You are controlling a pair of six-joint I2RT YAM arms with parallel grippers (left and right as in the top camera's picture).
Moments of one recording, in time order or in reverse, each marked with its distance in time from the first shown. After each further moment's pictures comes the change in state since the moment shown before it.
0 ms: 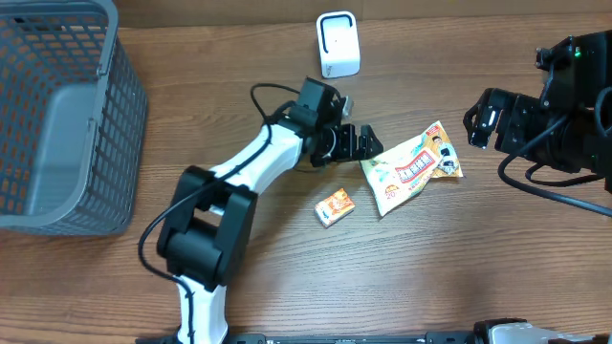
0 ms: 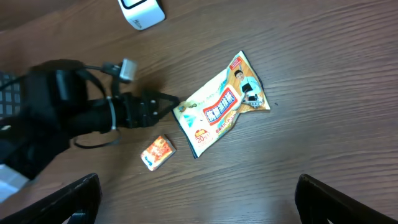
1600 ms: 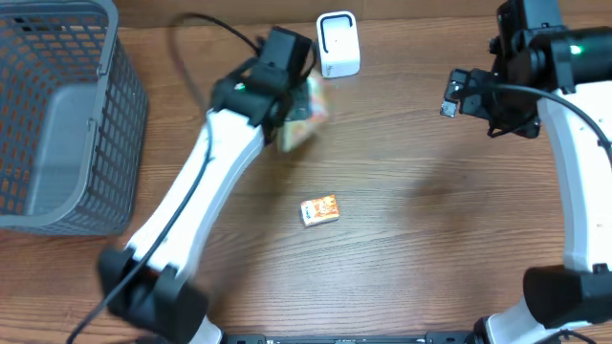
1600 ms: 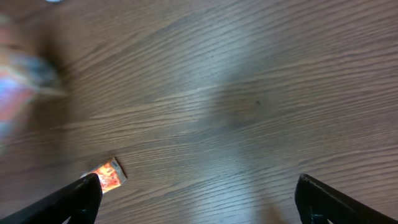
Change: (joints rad) left arm 0.055 -0.310 0.305 -0.546 -0.775 0.063; right arm 0.000 0.311 -0.059 0.087 0.093 0.019
